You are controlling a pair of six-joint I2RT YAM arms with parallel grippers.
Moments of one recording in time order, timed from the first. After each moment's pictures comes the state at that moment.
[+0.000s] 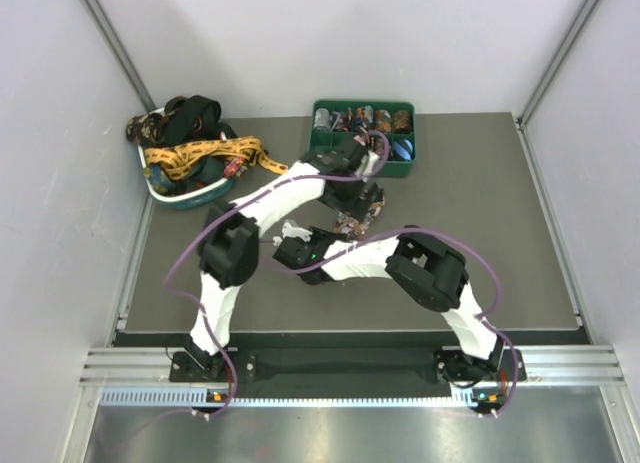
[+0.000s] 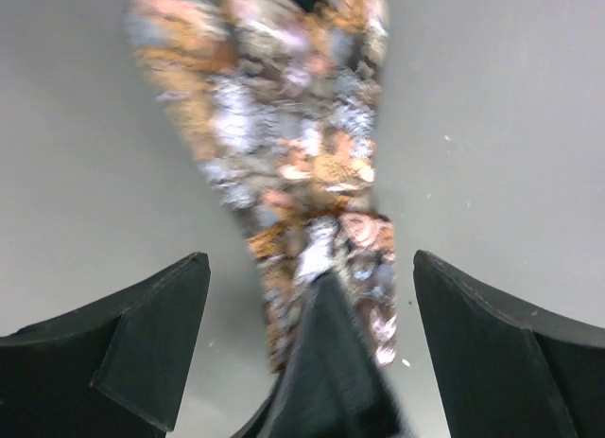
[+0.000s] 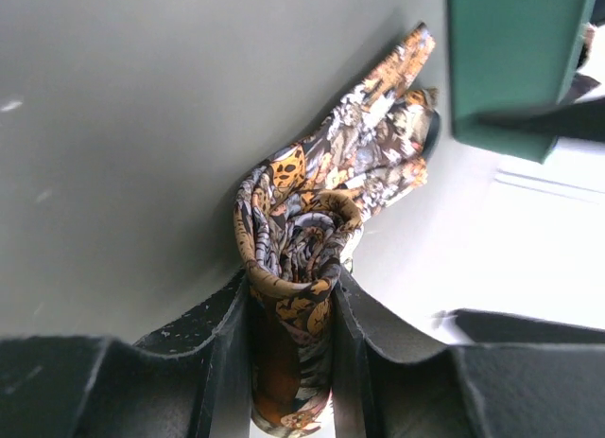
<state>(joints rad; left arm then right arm) -0.72 2.17 1.92 -0.87 0.04 -0.11 1.12 2.17 1.42 -0.42 0.98 -0.19</state>
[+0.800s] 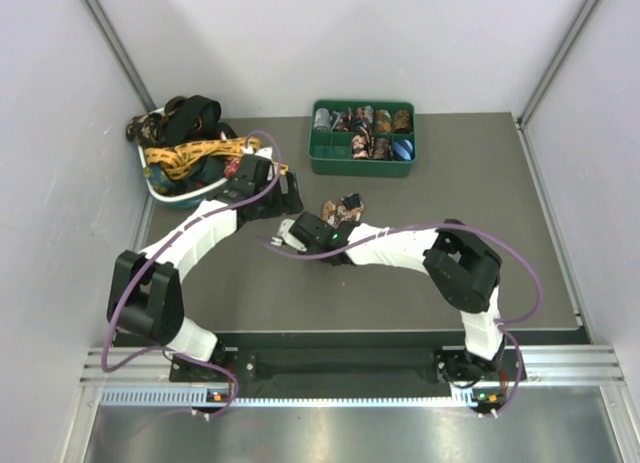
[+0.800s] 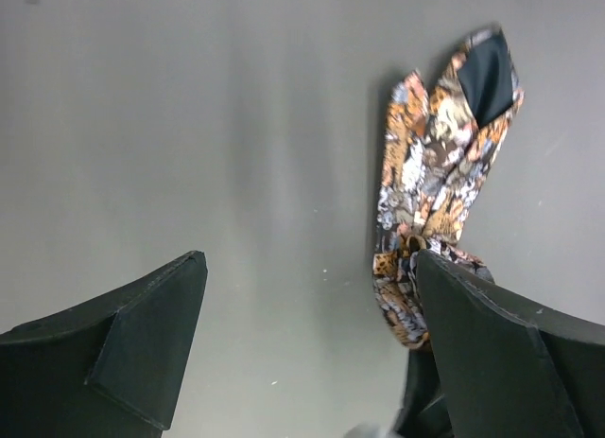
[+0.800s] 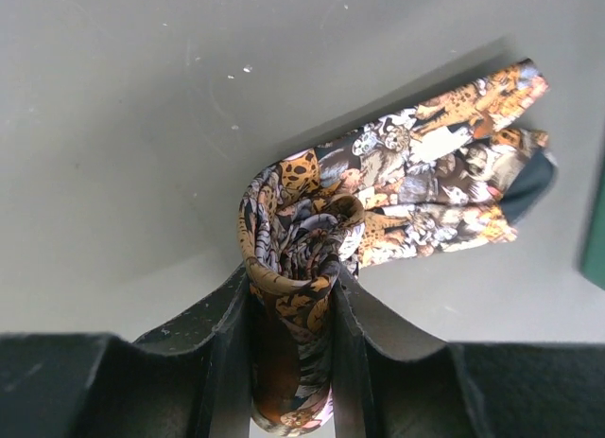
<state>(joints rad) -0.38 1.52 1.10 -0.38 0.03 -0.45 1.05 1.97 1.35 -0.44 0.39 -0.37</state>
